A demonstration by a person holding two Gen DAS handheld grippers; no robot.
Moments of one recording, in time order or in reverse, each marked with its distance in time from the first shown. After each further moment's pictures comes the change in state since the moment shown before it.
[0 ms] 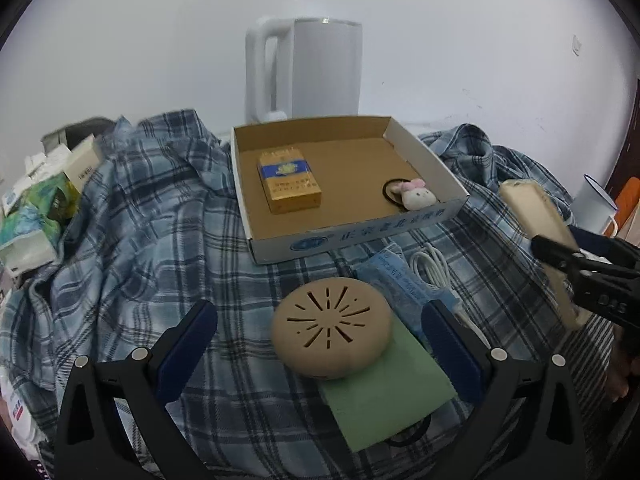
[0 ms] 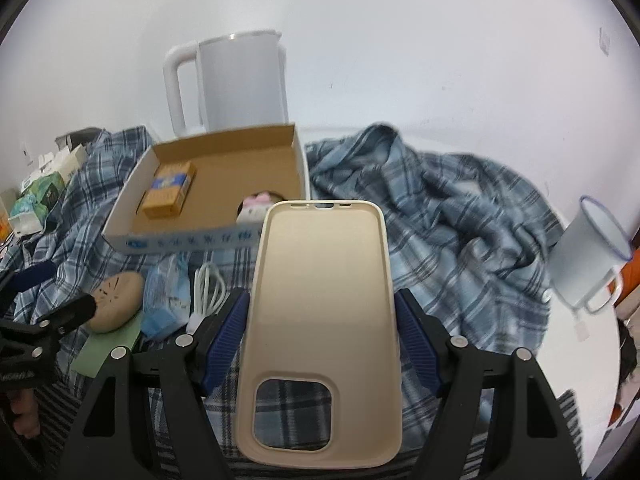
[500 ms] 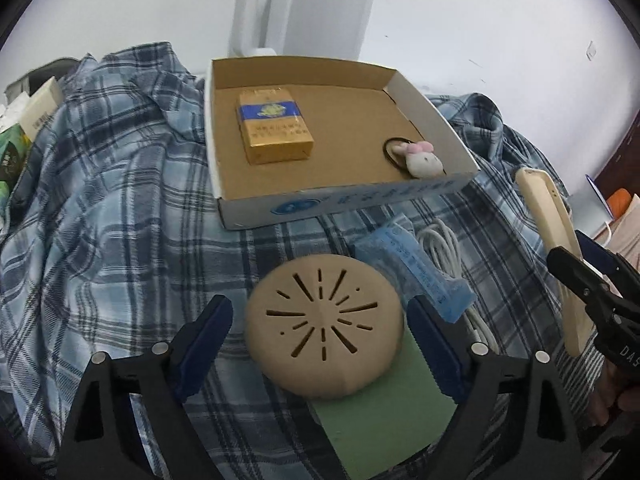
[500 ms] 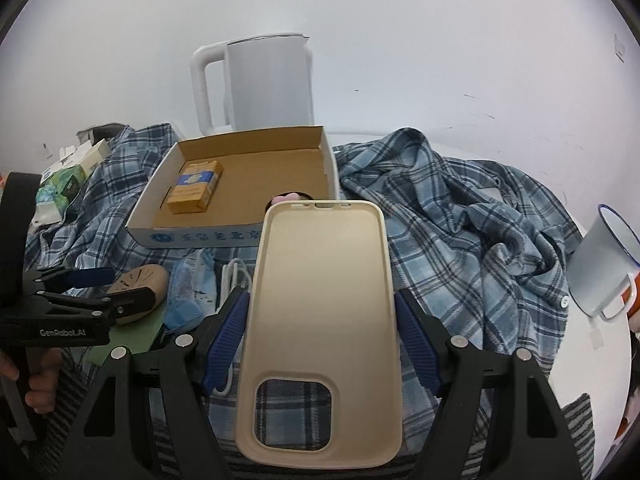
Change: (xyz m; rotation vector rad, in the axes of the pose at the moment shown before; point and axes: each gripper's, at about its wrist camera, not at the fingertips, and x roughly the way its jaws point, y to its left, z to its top) left arm 0.049 0.015 0.008 -0.076 0.185 -0.118; right arm 0.003 0.013 -0.008 -0.035 -0.010 0.076
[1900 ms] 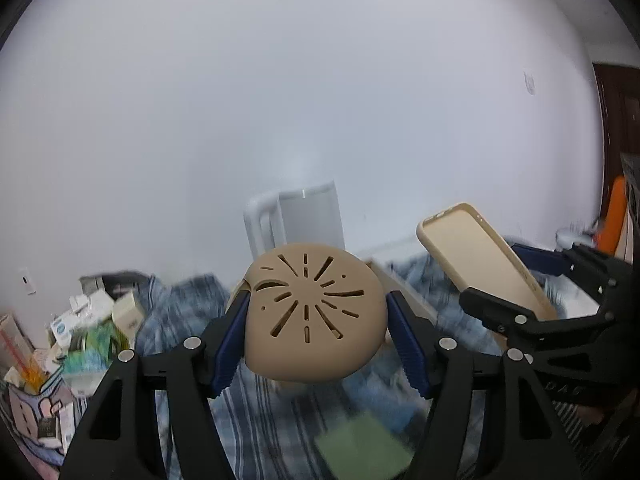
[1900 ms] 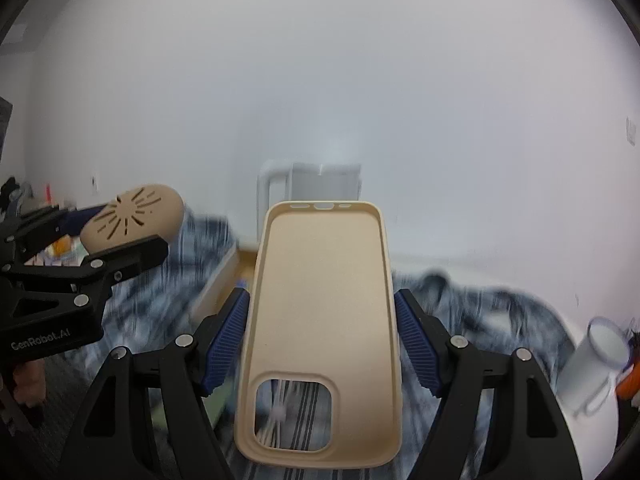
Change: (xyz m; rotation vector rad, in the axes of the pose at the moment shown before) left arm -0.150 -0.072 0.001 0.265 -0.613 0.190; right arm -0.076 0.029 0.047 -0.129 -0.391 0.083
